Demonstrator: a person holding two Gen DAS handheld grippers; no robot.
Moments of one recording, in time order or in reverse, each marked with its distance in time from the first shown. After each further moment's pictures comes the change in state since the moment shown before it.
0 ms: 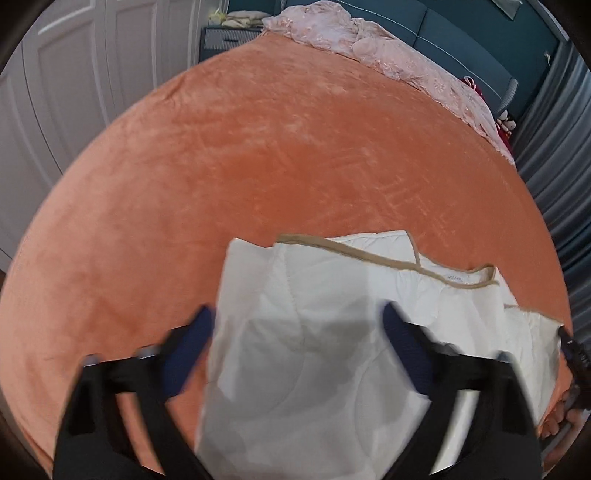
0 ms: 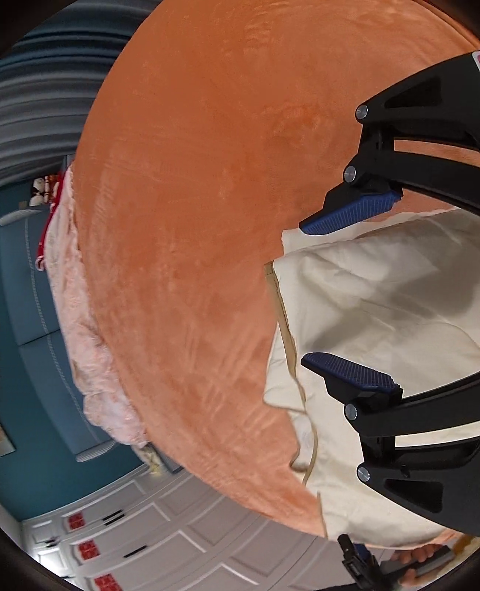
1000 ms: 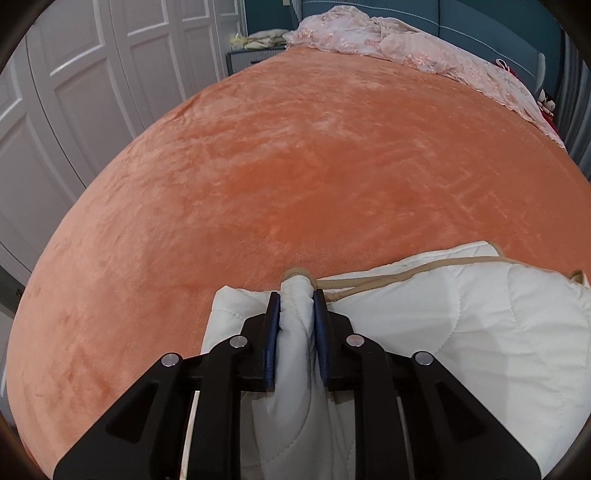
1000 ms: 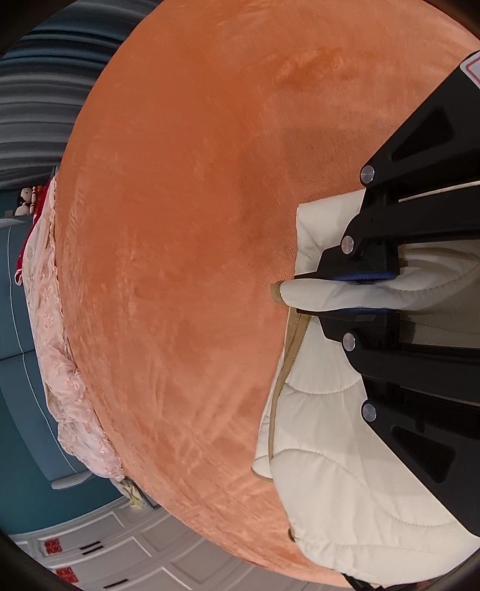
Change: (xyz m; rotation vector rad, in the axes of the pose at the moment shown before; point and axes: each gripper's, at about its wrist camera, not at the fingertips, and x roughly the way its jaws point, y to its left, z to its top) left arm 0.081 -0.016 0.008 0.081 -0.114 0.302; right arm 0.099 0.003 -0.006 -0.009 0.042 -0.140
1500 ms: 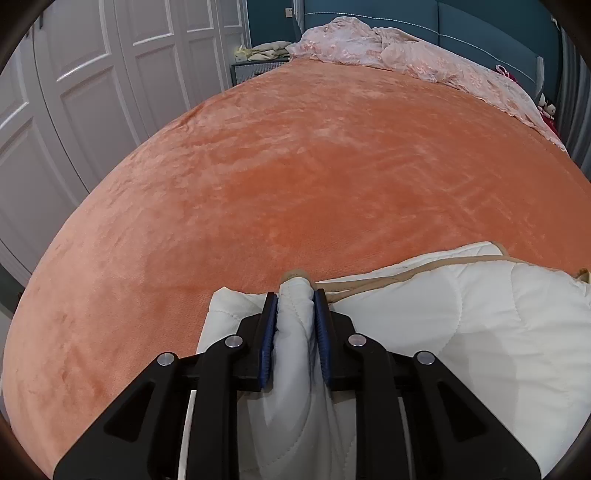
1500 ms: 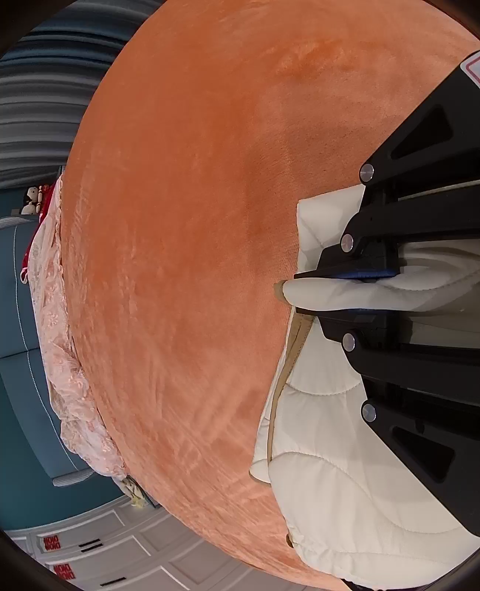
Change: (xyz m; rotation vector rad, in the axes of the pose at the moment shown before) left arm 0.003 -0.005 -0.007 -0.003 -0.051 0.023; right arm 0.005 0.004 -0.007 -0.008 -0.033 -0.010
